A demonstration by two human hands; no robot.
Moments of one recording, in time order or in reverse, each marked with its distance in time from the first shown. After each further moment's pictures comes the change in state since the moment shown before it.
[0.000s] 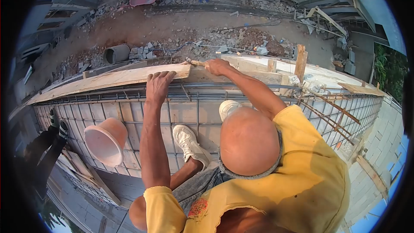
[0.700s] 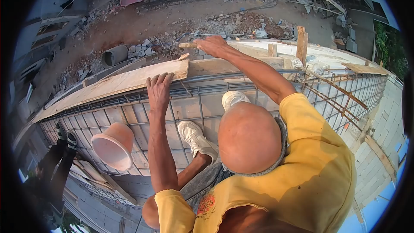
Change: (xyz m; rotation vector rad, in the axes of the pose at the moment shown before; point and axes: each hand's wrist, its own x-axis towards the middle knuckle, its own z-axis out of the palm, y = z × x) left_hand -0.022 0.018 -0.009 -0.061 -0.015 -0.053; right_hand -0.012 -0.023 -0.016 -0.127 0.212 -0.131
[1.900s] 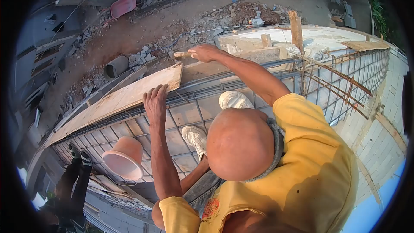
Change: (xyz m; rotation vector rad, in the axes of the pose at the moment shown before) left_hand -0.004 0.002 -0.007 -0.012 -0.025 -0.041; right_hand 0.009 0.033 0.050 0.370 -0.061 0.068
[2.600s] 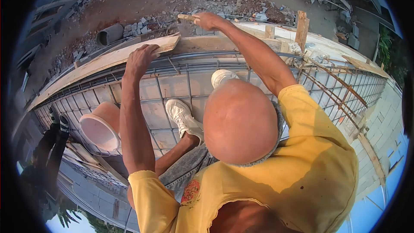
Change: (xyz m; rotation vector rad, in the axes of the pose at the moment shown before) left_hand 0.045 -0.021 -0.019 -0.141 -0.235 0.071; right_hand 0.002 -0.017 -0.032 -0.057 -0.036 0.081
